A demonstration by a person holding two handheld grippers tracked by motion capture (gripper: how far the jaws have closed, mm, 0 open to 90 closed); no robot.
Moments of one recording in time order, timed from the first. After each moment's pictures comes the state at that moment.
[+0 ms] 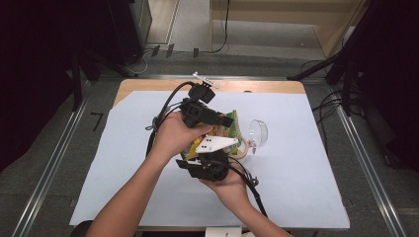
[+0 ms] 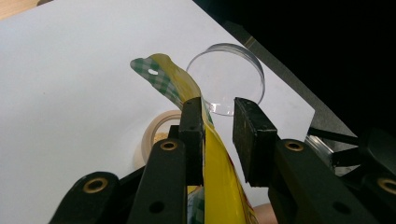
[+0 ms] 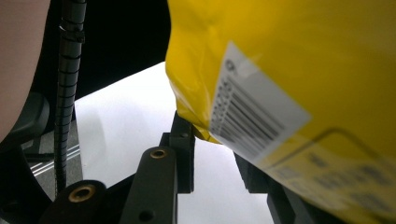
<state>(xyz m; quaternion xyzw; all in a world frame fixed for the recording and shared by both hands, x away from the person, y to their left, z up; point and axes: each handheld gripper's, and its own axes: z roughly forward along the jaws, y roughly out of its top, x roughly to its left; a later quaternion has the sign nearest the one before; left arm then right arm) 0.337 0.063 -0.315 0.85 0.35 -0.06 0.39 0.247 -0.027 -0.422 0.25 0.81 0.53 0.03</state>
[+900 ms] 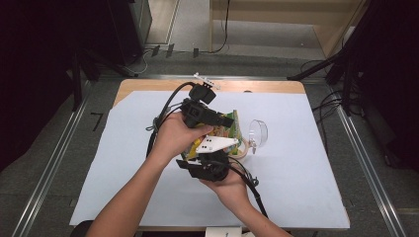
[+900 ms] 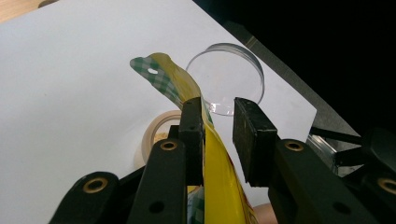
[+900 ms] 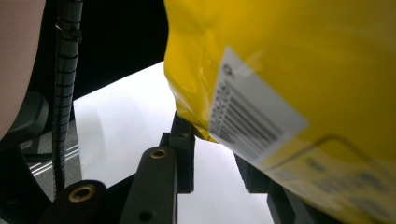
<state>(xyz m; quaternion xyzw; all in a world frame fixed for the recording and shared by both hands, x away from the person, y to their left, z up) 0.335 0.062 -0.314 0.85 0.35 -0.05 0.39 0.246 -0.027 -0.422 0.25 0.81 0.53 0.03</state>
